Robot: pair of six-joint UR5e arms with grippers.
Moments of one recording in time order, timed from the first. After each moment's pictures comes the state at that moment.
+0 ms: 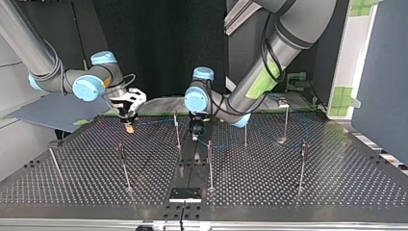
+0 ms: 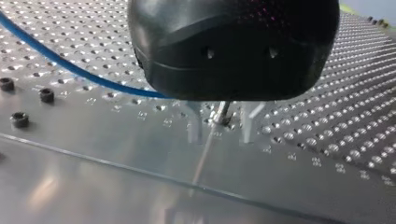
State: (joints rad) left arm -0.48 -2.34 -1.27 -2.85 -1.86 -1.78; right arm 1.89 -1.02 1.52 -0.24 1.39 1.77
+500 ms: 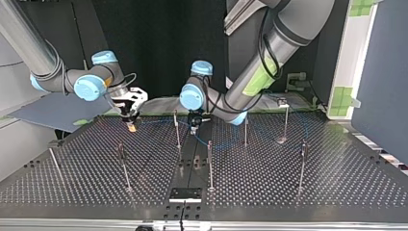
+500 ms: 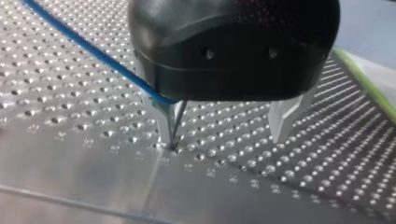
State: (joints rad) left arm -0.51 -2.32 -1.29 -2.97 -1.86 -1.72; right arm 1.90 -1.02 1.52 -0.24 1.37 1.77
